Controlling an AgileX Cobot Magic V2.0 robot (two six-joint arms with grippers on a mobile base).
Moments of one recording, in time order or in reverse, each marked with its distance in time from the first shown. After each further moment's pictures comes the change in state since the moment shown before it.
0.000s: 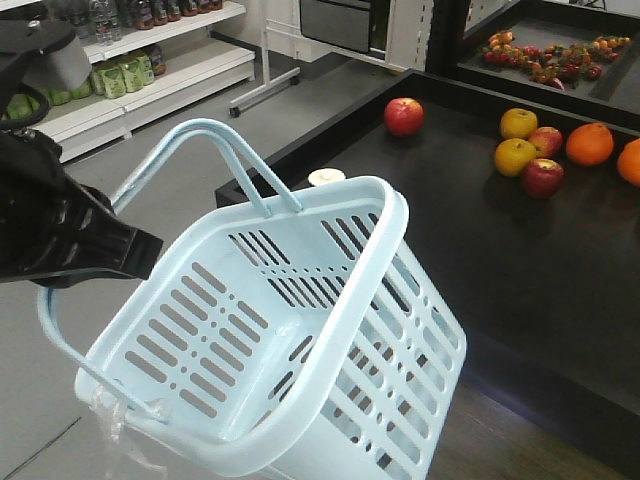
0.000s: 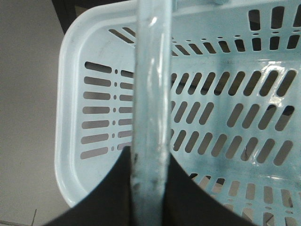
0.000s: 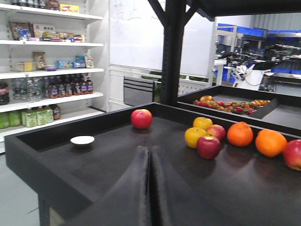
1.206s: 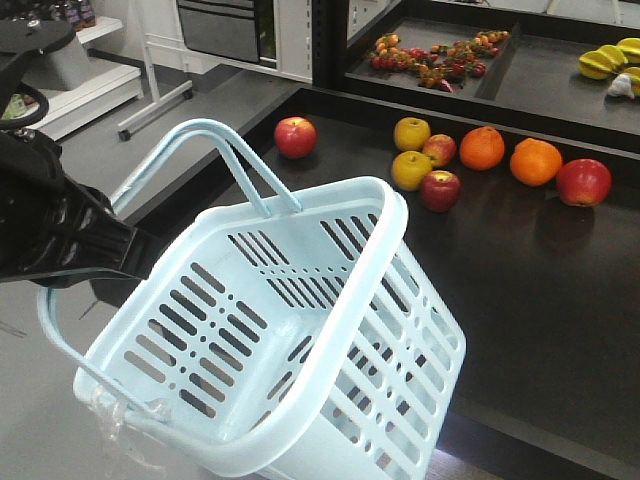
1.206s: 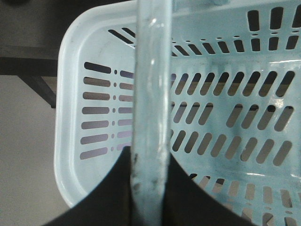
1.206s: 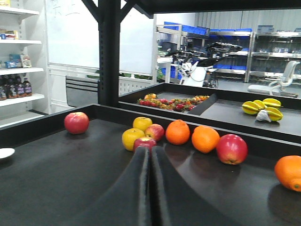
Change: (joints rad) left arm 0.000 0.000 0.000 0.000 0.000 0.000; right arm 0.000 0.000 0.000 0.000 0.000 0.000
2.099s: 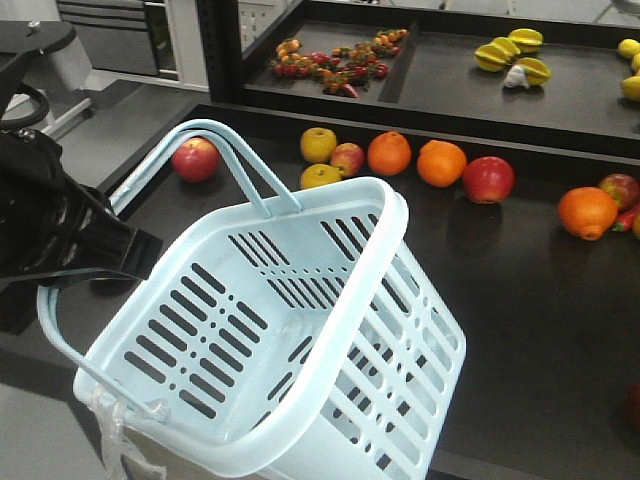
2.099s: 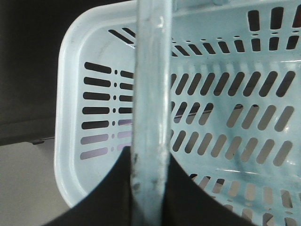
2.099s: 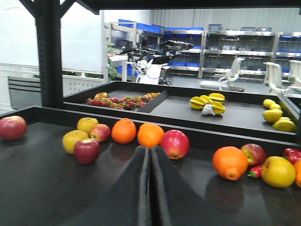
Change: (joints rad) left arm 0.000 0.000 0.000 0.000 0.000 0.000; right arm 0.000 0.000 0.000 0.000 0.000 0.000
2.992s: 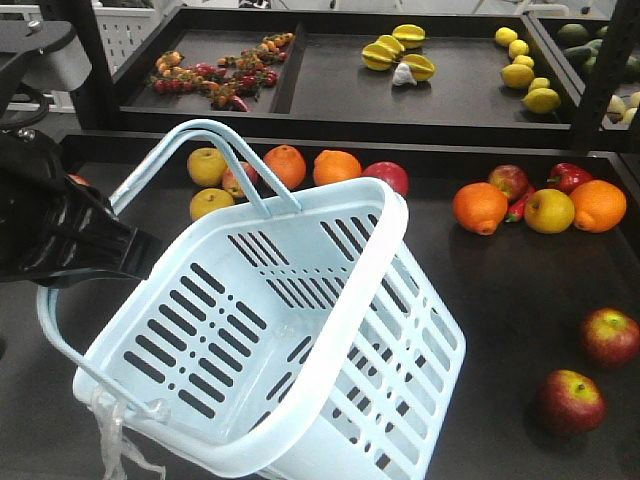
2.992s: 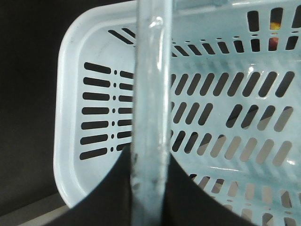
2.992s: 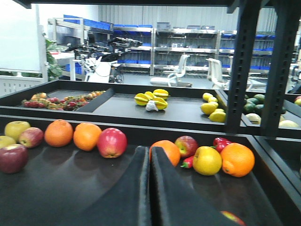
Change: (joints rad) left arm 0.000 0.000 0.000 0.000 0.000 0.000; right arm 0.000 0.000 0.000 0.000 0.000 0.000
